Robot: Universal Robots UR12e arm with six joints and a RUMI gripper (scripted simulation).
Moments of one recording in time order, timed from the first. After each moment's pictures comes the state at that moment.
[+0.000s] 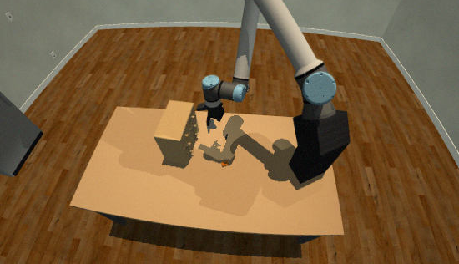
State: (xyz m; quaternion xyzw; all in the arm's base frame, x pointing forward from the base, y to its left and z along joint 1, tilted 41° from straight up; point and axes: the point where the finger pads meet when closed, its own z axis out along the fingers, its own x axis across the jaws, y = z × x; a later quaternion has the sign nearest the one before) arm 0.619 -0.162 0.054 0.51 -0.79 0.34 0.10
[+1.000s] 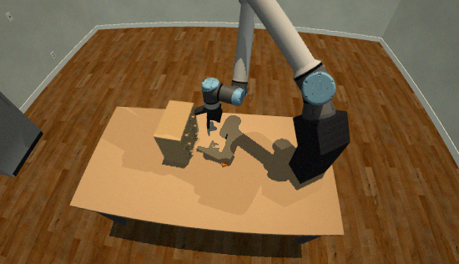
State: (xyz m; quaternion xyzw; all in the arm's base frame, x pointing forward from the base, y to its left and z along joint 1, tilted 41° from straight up) arm 0.637 -0.169 0.042 0.59 -0.73 0.33 0.12
